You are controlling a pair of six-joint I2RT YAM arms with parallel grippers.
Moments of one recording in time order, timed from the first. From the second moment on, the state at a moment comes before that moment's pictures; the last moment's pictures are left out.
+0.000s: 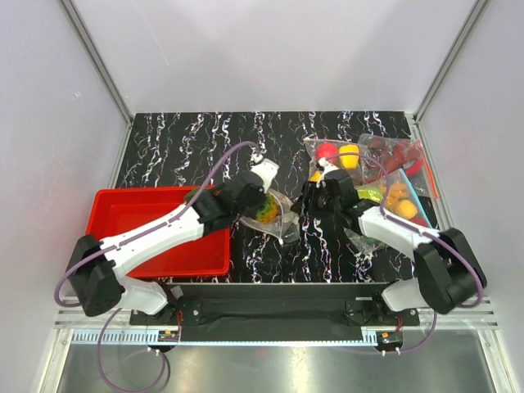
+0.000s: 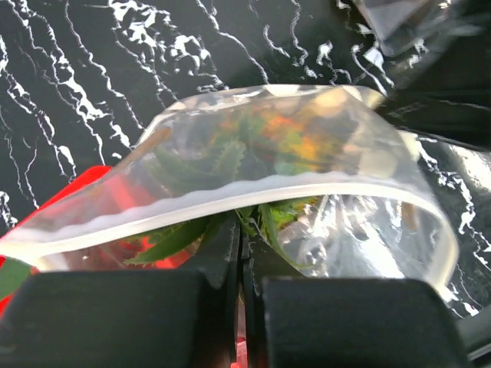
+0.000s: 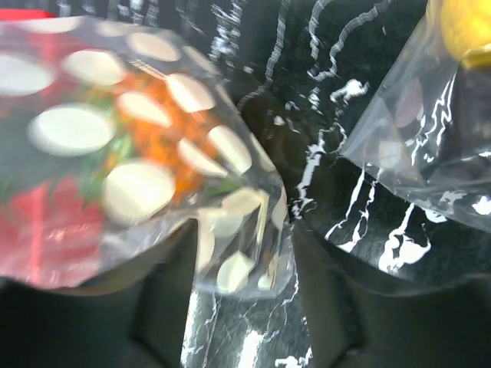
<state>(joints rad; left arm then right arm) -0.91 1.37 1.10 -0.45 -0.35 -0.12 0.49 1.42 0.73 0.02 -0.21 0.55</state>
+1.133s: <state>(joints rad) -0.67 1.07 0.87 -0.30 -0.05 -0.13 0.46 1.83 0.93 0.40 -0.81 0.54</state>
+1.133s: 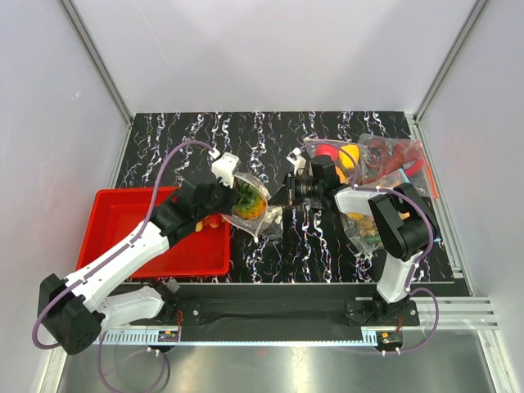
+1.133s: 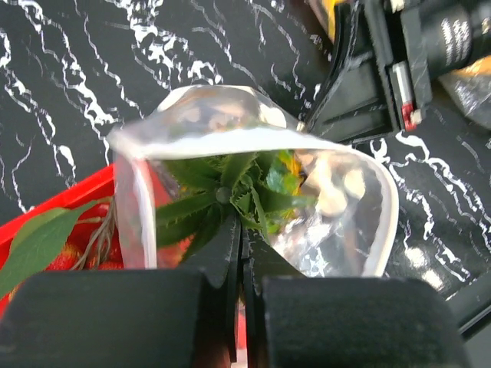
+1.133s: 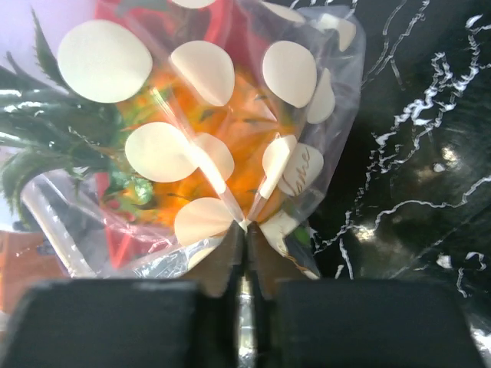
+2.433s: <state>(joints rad) -0.65 1.15 1.13 -0.06 0.38 -0.23 0.44 1.67 0.94 0.06 -0.33 0.50</state>
